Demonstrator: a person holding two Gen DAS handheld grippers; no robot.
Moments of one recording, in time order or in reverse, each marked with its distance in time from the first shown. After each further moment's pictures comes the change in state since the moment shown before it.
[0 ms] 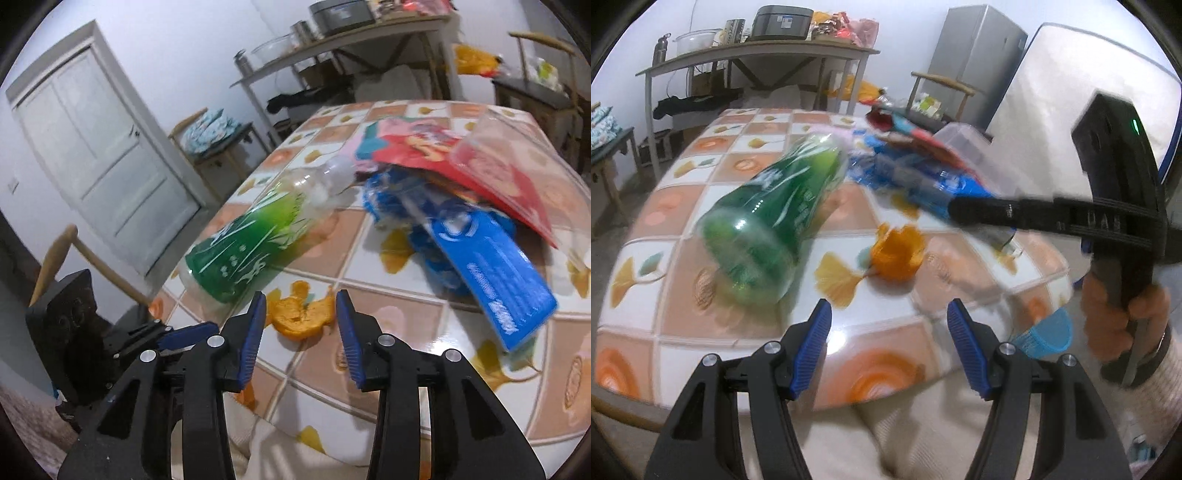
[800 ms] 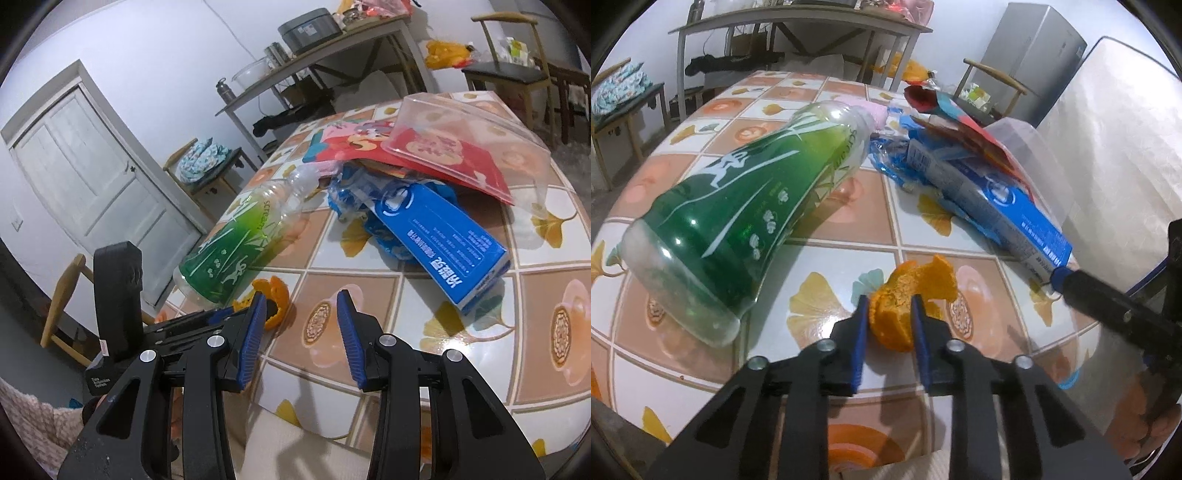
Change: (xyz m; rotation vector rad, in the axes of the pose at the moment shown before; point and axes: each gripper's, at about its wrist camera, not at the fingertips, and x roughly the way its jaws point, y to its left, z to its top) left arm 0.056 -0.006 0.025 -0.150 0.095 0.138; right arm -0.031 -0.037 -0.023 0.107 -0.078 0.037
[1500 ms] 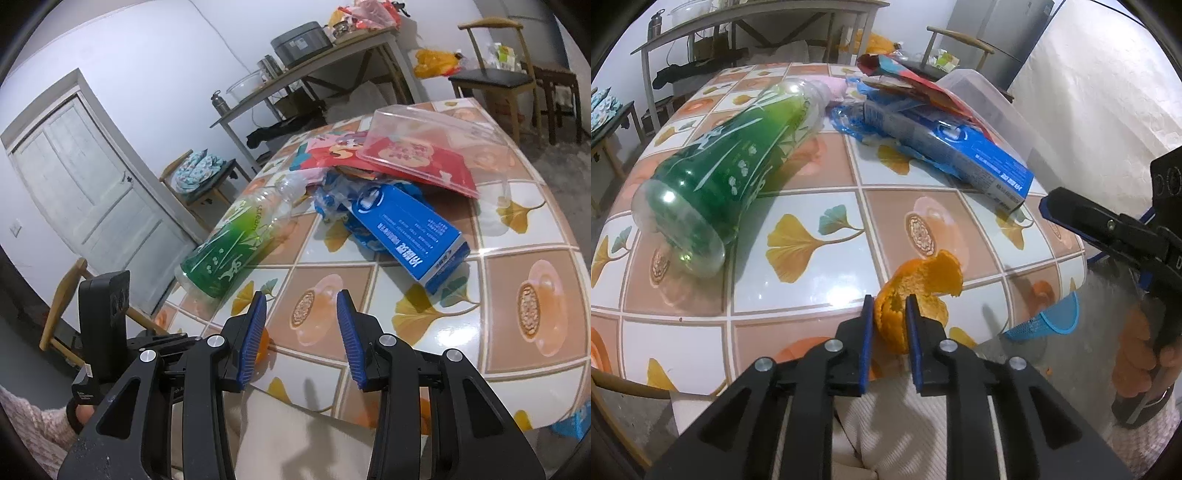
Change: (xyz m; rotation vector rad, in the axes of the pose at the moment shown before) left arm -0.024 -0.016 -0.033 0.137 0.108 -0.041; right arm -0.030 -0.005 -0.013 0.007 -0.045 -0.035
